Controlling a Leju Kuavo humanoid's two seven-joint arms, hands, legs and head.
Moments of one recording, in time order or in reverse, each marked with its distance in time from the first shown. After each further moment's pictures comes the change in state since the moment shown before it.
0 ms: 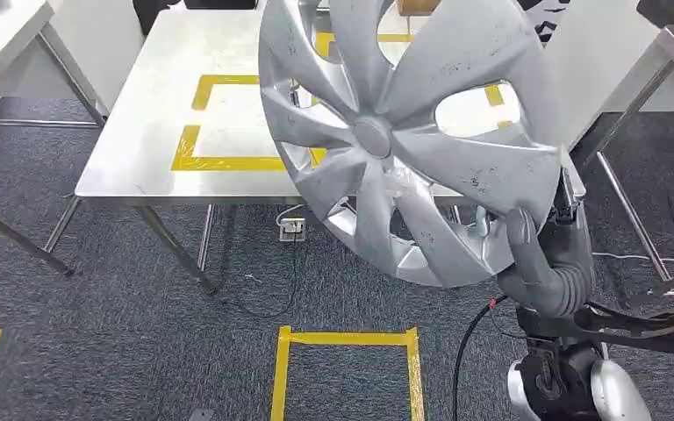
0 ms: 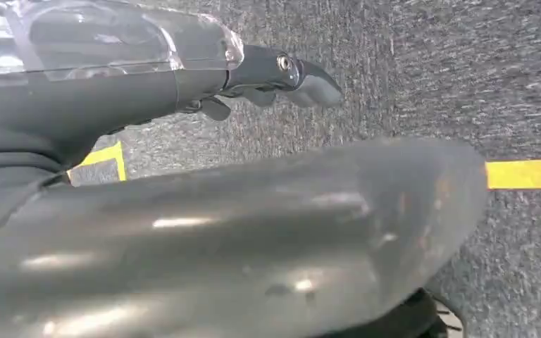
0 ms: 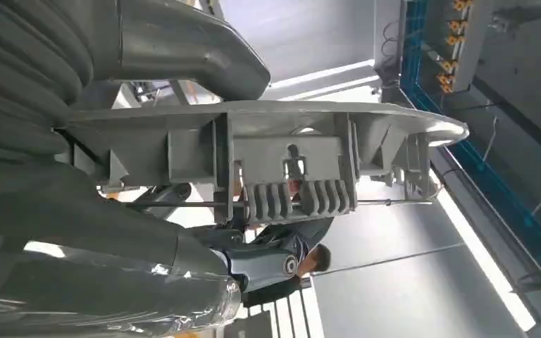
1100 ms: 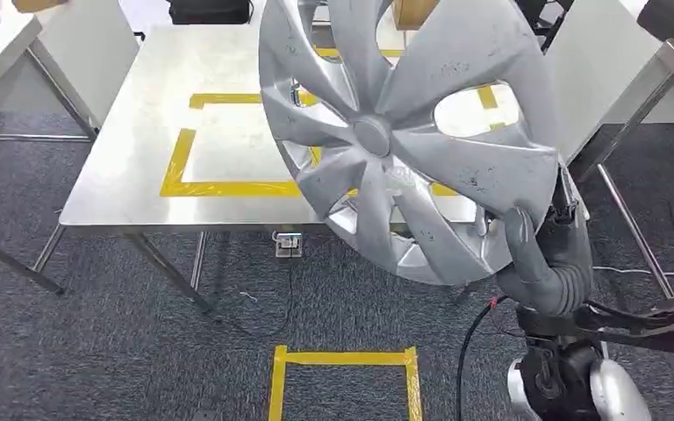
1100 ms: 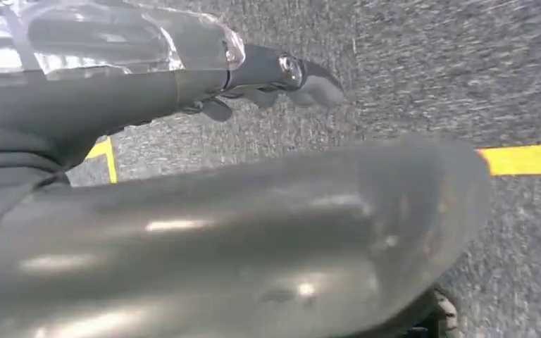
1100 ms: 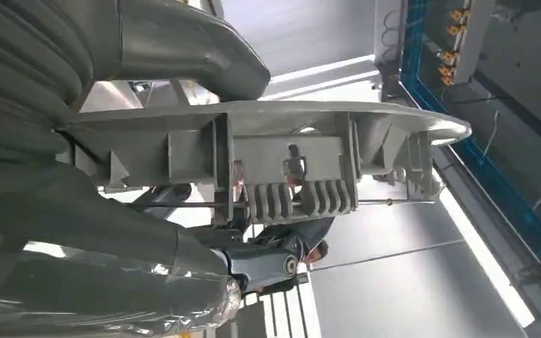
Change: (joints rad) left arm 0.000 -0.008 0.000 0.000 0.002 0.000 0.003; right arm 0.002 -0.003 0.001 0.000 0.004 -0.004 0.001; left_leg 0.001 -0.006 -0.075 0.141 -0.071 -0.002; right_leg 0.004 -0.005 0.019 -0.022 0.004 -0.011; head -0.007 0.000
